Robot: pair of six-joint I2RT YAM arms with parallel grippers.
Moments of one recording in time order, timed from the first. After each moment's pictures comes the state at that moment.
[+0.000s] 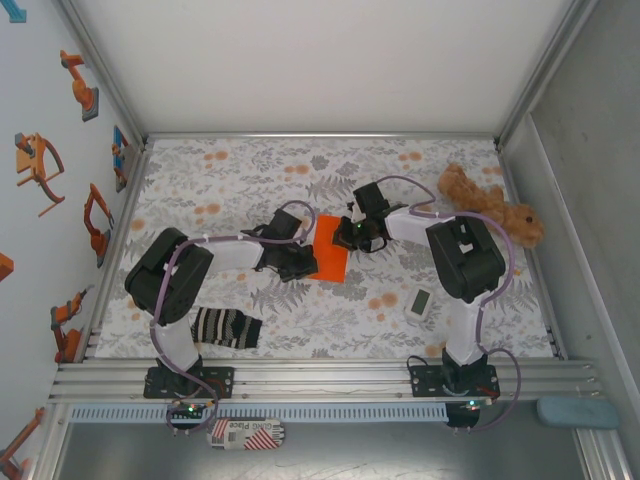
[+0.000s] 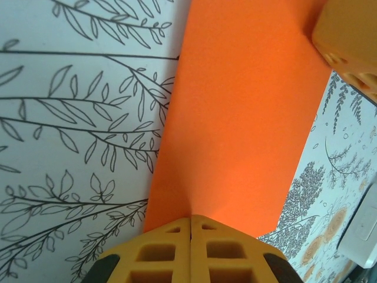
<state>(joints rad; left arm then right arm) -0.70 1.82 0.94 -0.20 0.40 -0.84 0.49 1.98 1.18 -0.26 -0.50 0.71</state>
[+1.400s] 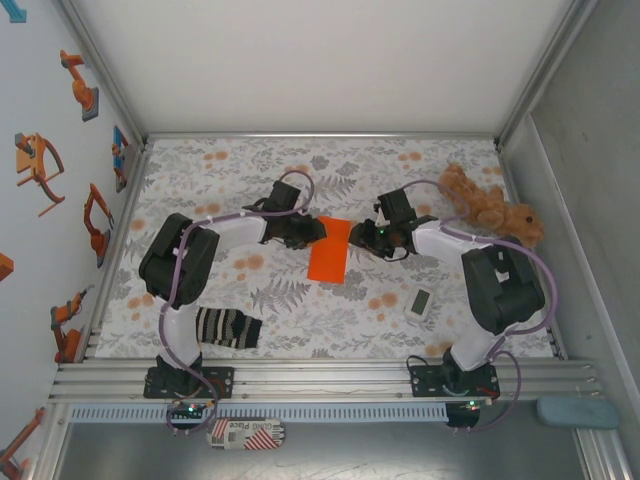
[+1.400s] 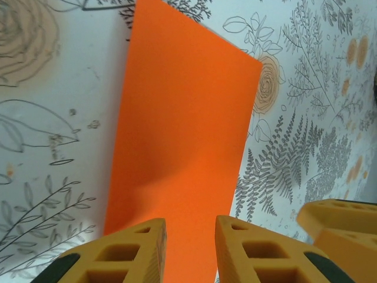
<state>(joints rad) -0.61 1.97 1.20 -0.19 0.45 -0.82 0.43 1.69 0.94 -0.25 -0.38 0.75</state>
